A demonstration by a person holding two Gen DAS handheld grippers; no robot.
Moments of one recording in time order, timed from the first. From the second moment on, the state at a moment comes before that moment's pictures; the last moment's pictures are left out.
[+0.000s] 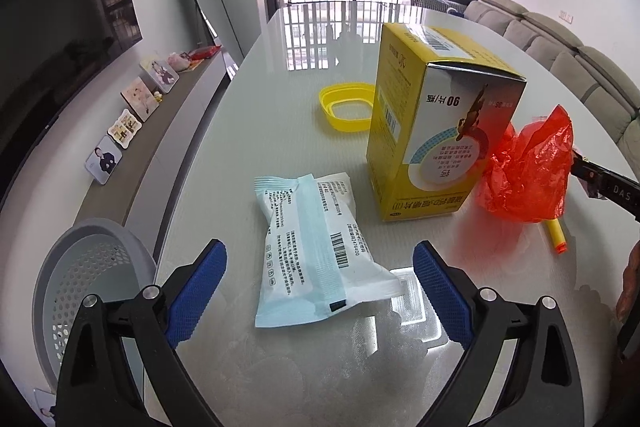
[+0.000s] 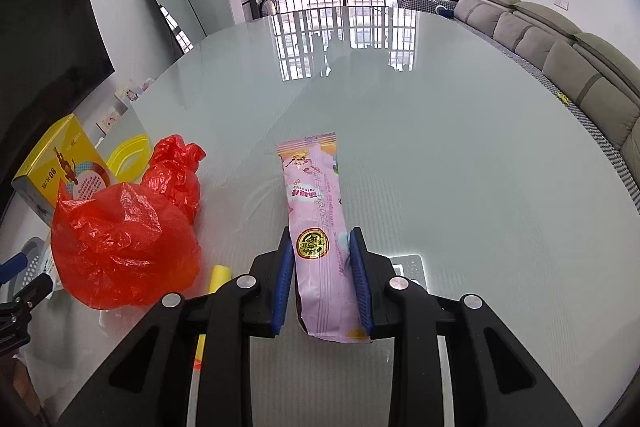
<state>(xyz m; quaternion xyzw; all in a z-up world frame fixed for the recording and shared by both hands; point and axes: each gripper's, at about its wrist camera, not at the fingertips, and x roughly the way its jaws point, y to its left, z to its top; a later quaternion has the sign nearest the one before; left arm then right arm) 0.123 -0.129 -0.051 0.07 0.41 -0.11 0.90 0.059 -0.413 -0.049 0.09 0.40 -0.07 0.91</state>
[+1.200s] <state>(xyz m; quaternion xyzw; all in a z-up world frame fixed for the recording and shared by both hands) 0.094 -0.093 -0.045 0.06 0.42 -0.08 0.90 0.019 -0.402 -0.029 0.10 0.36 -0.08 0.92</state>
